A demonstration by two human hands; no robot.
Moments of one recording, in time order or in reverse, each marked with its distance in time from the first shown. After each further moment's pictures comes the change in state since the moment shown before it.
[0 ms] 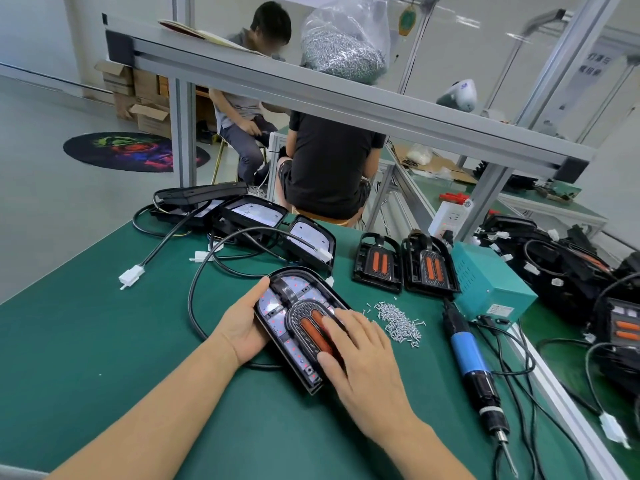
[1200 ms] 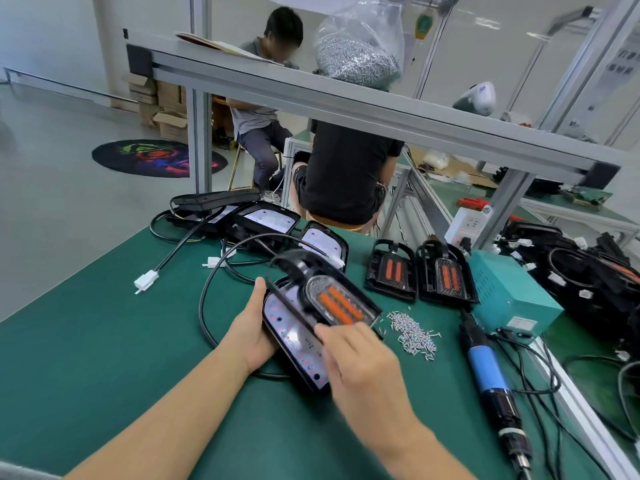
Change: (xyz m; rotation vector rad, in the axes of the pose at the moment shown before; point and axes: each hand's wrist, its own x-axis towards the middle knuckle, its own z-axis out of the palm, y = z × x) left_hand 0.005 -0.001 -0.007 -0.017 0.032 0.046; right_hand 0.018 -0.023 -0.011 0.074 0.437 -0.307
